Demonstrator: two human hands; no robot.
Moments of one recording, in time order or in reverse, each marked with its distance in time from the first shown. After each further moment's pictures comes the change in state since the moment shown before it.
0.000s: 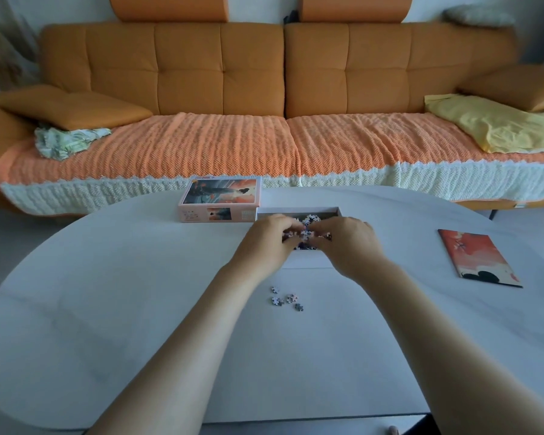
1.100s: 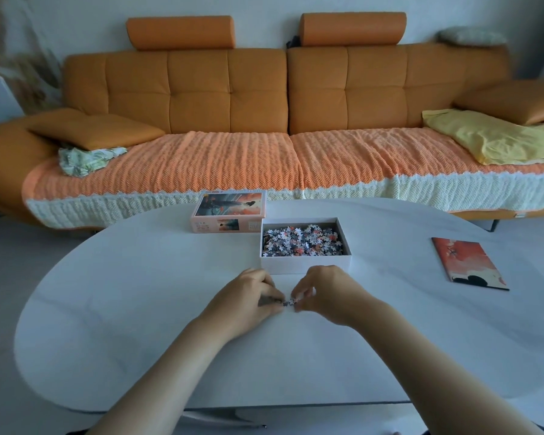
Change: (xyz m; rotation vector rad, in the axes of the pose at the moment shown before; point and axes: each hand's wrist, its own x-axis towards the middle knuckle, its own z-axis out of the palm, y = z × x) left_hand -0.087 -0.022 -0.018 0.187 -0.211 0.078; right_hand -0.054 -0.017 0.015 0.097 -0.354 -0.114
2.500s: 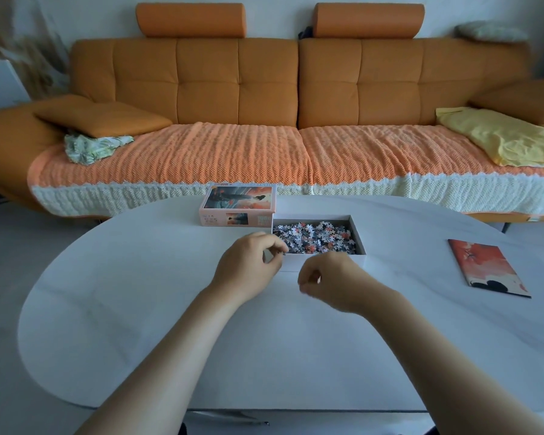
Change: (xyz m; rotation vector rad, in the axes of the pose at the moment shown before) left_hand 0.029 -0.005 -0.024 -0.117 0.298 -0.157; right_hand 0.015 -0.013 -0.010 0.065 0.019 -0.045
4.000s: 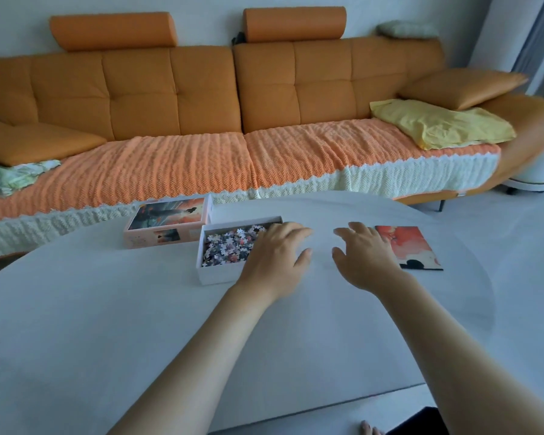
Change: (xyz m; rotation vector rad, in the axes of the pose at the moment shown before) left_hand 0.045 0.114 0.096 0.159 -0.116 0.347; right_hand -0.045 0.125 -0.068 -0.336 0.321 0.420
